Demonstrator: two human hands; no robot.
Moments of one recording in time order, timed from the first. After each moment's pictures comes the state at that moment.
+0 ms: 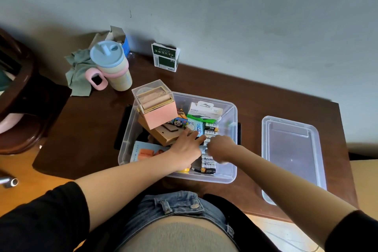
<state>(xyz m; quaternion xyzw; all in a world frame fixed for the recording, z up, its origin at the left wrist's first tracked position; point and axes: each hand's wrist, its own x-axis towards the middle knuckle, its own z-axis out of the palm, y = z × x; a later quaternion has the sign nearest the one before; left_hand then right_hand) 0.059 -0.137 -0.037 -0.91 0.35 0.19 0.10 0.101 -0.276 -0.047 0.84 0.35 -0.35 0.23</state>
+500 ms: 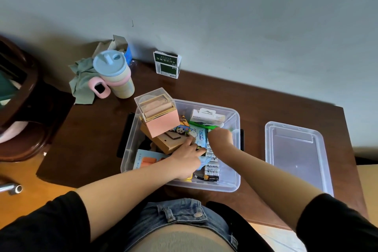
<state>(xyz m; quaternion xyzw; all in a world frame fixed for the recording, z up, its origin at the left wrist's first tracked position) 0.063 -0.132 -0.040 -0.87 0.40 0.24 0.14 0.127 -0.255 -0.058 0.92 0.18 -0.26 0.22</state>
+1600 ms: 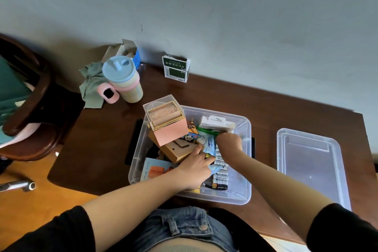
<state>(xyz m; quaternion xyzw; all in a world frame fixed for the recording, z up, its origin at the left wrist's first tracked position) 0.062 -0.132 -0.045 -0.89 0.38 0.22 0.09 0.139 -0.255 -0.075 0.93 0.17 -0.25 0.20</state>
